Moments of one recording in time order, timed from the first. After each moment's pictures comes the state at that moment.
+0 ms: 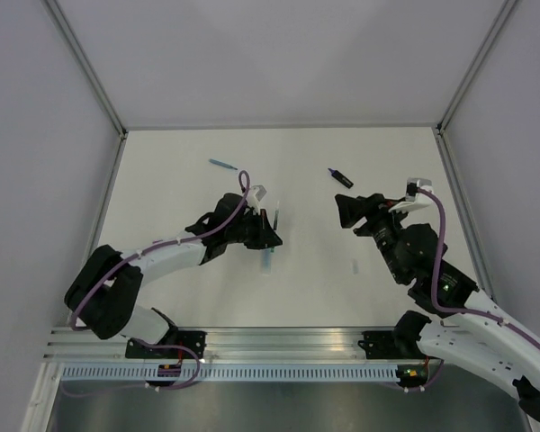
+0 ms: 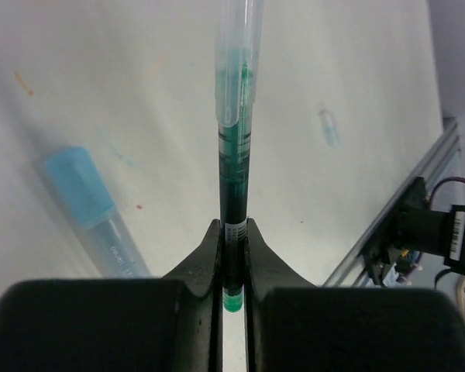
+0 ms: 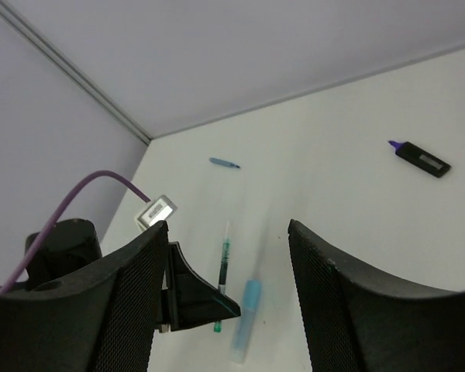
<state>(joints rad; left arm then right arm) -0.66 1.42 0.73 0.12 0.34 -0.60 0.85 0.67 0.80 -0.08 0.54 0.56</state>
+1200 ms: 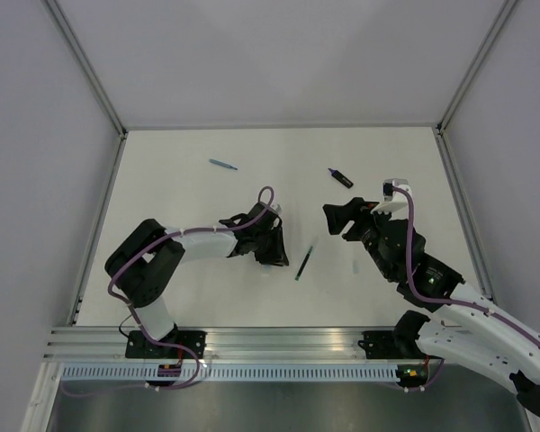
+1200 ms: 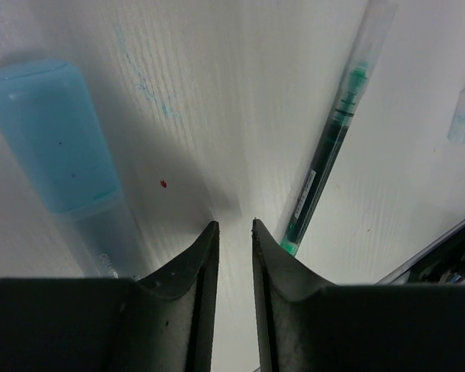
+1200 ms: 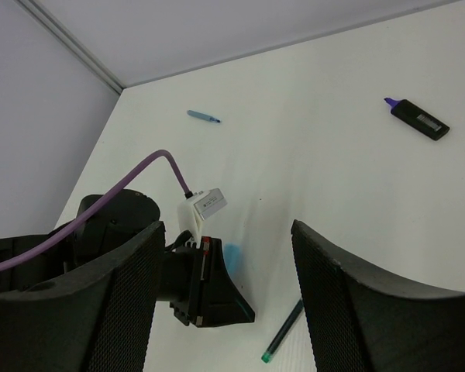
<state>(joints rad) -0.77 1.73 0.90 -0.15 0.21 -0.75 0.85 0.74 0.73 -0.13 0.50 0.57</state>
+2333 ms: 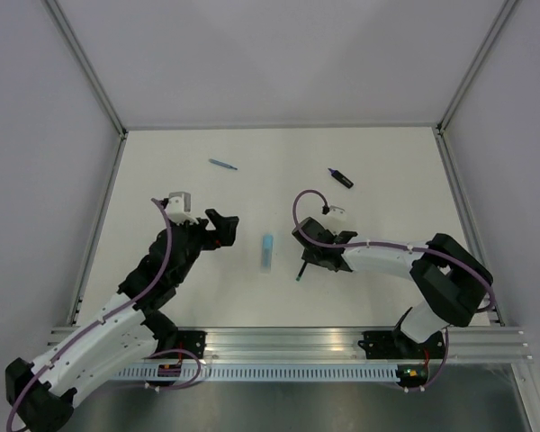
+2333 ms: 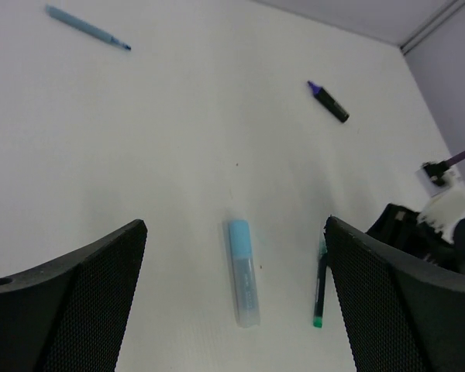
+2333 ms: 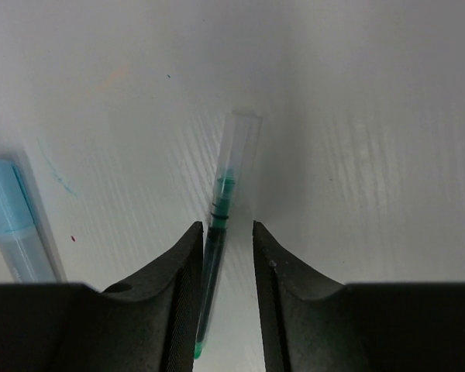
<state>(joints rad) -0.67 0.71 0.51 -0.06 -0.33 -0.53 0.85 1.54 0.78 -0.31 0.46 1.06</state>
